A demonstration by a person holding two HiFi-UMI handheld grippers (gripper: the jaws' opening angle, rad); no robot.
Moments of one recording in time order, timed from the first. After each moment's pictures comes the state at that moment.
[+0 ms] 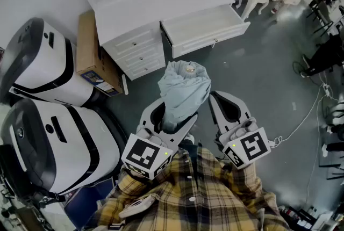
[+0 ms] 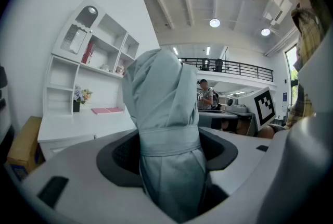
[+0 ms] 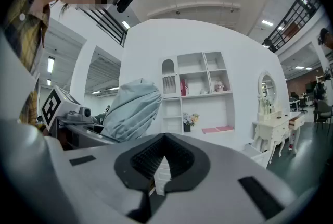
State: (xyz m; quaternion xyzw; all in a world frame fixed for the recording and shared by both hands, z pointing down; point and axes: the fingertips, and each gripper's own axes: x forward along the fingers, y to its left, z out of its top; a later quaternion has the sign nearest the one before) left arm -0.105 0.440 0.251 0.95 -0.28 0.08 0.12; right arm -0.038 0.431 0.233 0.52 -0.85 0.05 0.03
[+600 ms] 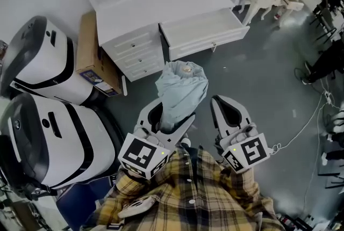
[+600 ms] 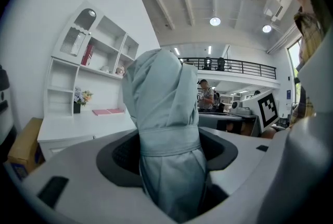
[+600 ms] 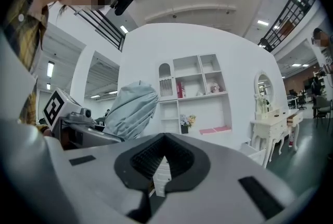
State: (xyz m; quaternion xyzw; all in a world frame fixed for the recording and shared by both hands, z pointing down) left arm -0.077 0.447 0.253 0.94 -0.30 0.08 0.11; right arm 0.002 0.447 0.239 0.53 -0.85 0.05 0.00
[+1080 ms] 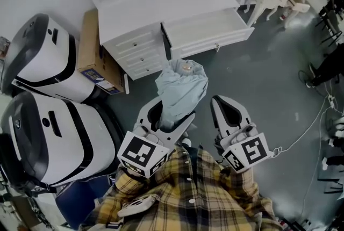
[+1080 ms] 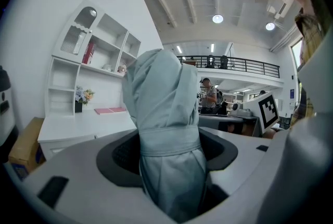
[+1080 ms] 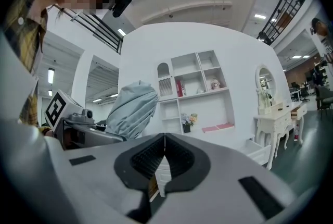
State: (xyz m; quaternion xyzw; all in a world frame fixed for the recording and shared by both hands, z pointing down) left arm -0.065 0.426 0.261 0.94 -0.31 0.09 0.12; right arm 0.014 0.426 0.251 0.51 -0.86 0.07 -0.01
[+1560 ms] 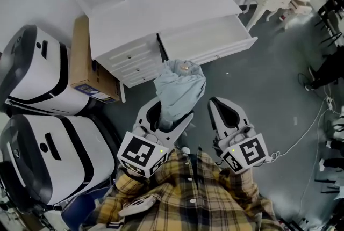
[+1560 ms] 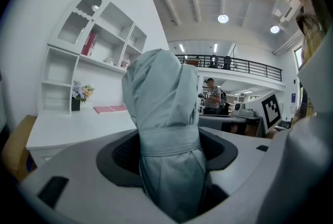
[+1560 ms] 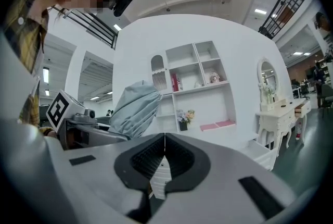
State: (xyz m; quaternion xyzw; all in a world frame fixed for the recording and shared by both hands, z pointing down) left arm -0.056 0.312 0.276 0.94 -0.31 0.09 0.14; right arm 0.020 0.318 0.265 0.51 -0.85 0.09 0.01
